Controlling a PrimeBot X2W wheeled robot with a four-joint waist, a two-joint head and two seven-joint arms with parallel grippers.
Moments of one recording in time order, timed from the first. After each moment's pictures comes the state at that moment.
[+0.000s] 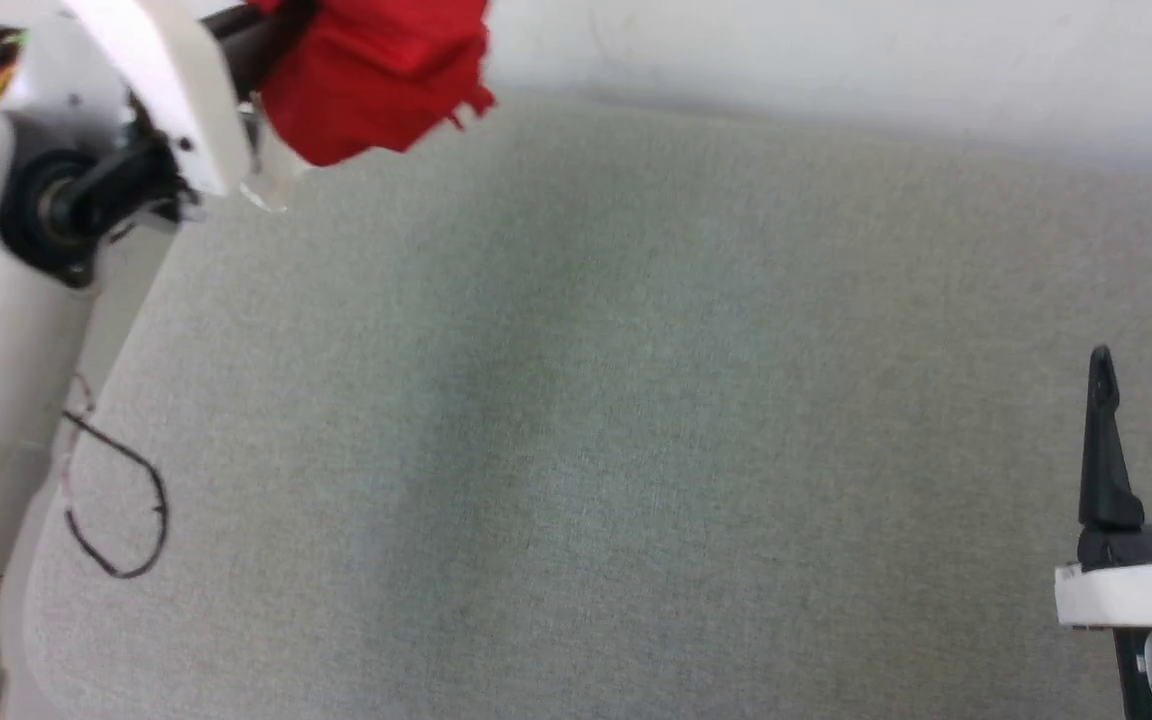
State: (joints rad) left arm -1.04 0.55 -0.50 0.39 -0.95 -0.12 0.54; right arm -0.02 -0.05 -0.22 -0.11 -0.05 0.13 -0.25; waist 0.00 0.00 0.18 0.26
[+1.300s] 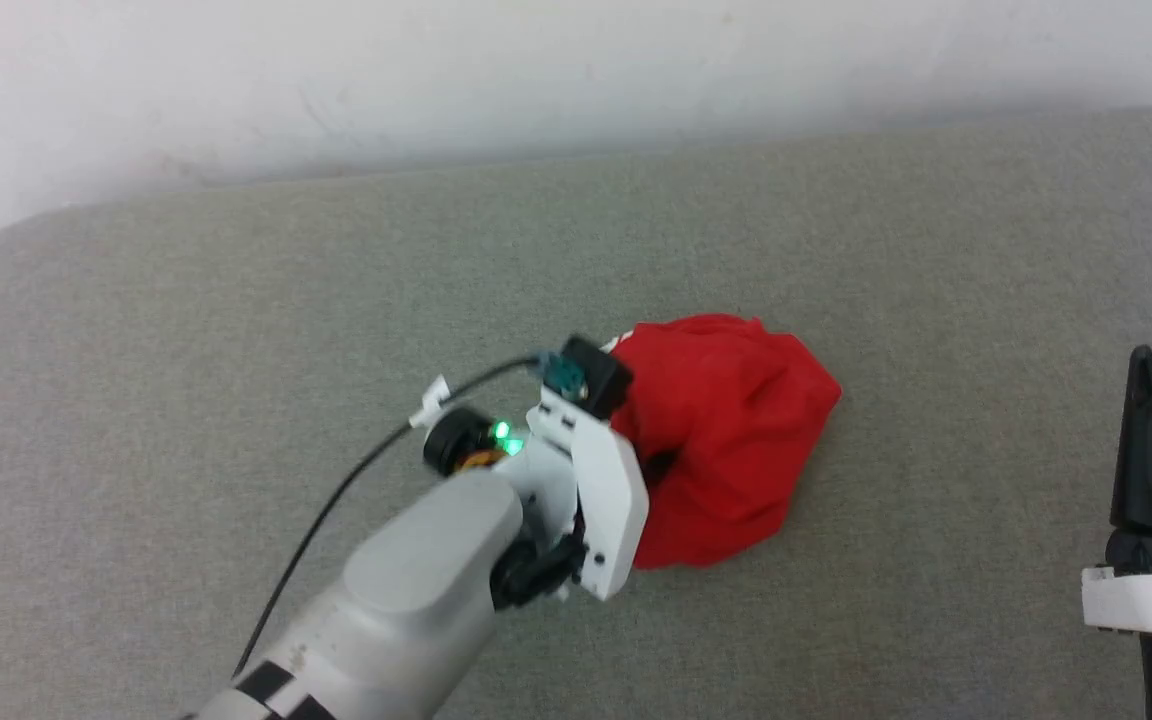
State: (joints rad) left arm -0.74 0.16 -0.95 0.62 -0.81 -0.11 0.26; right arm 0.01 -0.05 -0.26 -0.15 0.01 0.13 -0.26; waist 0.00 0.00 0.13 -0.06
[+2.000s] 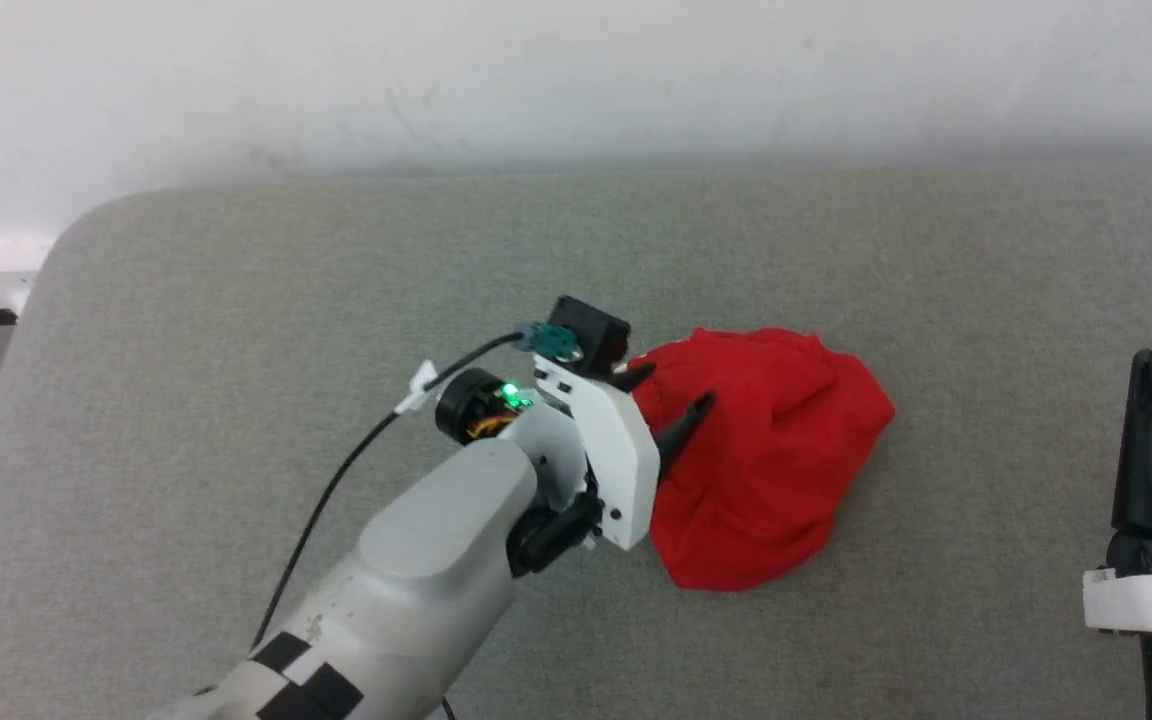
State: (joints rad) left arm -0.79 0.09 -0.94 0.74 -0.82 -0.11 0.09; right arm 0.00 -0.05 -0.27 -0.13 0.01 0.13 -0.26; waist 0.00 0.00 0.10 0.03
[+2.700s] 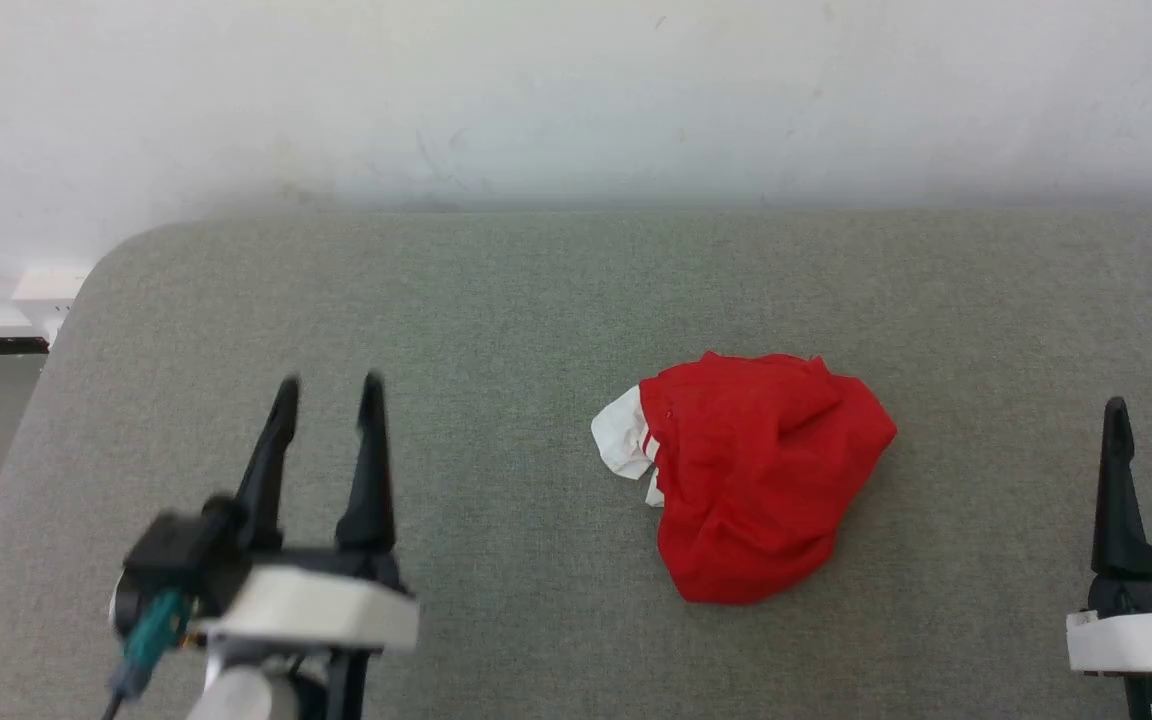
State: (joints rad) left arm -0.11 0.29 -0.33 -0.11 -0.52 0.25 -0.26; right arm 0.07 -0.05 -0.24 -0.12 0.04 0.13 -0.26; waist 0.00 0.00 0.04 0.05
